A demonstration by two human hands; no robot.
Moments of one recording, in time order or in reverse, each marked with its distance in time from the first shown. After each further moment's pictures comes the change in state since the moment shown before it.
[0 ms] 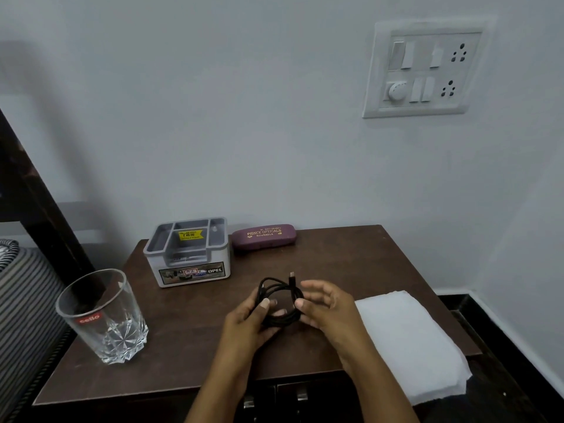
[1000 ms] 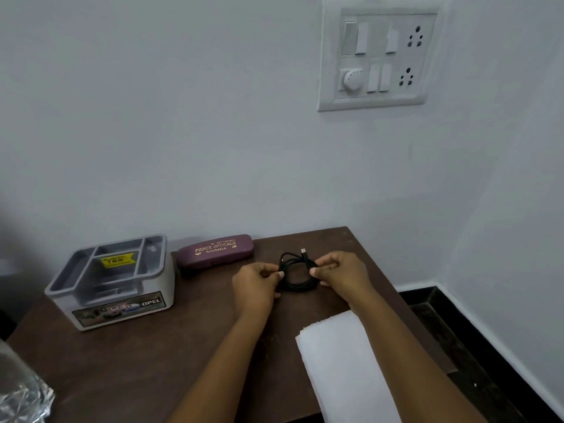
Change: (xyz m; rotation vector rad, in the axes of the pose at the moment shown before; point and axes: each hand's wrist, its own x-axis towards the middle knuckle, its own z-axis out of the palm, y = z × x) left_hand 0.130 -0.018 0.092 0.681 0.158 0.171; right_hand 0.113 -0.019 -0.094 -0.454 0.286 0.018
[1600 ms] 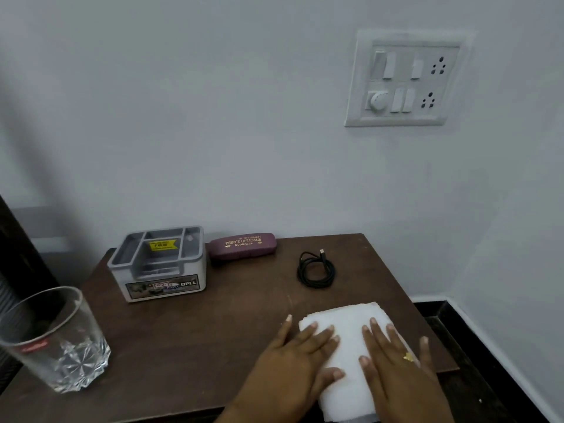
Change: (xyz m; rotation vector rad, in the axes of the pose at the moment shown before) left_hand -0.123 -0.028 -0.046 0.953 -0.617 0.699; right_hand -0.146 0.071 -0.035 -0.867 0.045 -0.379
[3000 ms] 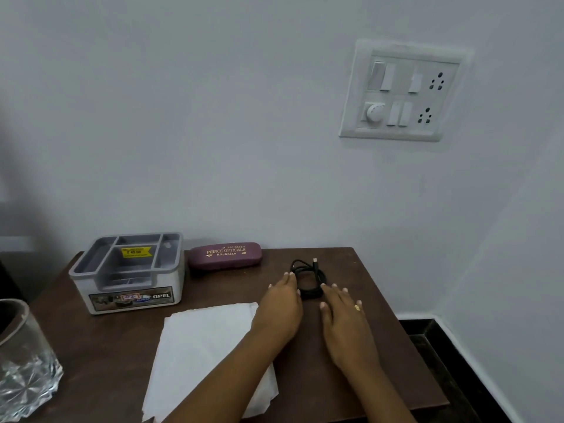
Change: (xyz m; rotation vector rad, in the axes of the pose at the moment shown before) left_hand 0.115 -0.030 -0.027 -0.390 0.239 -0.463; right_hand 0.107 -0.030 0.013 0.204 0.053 0.056
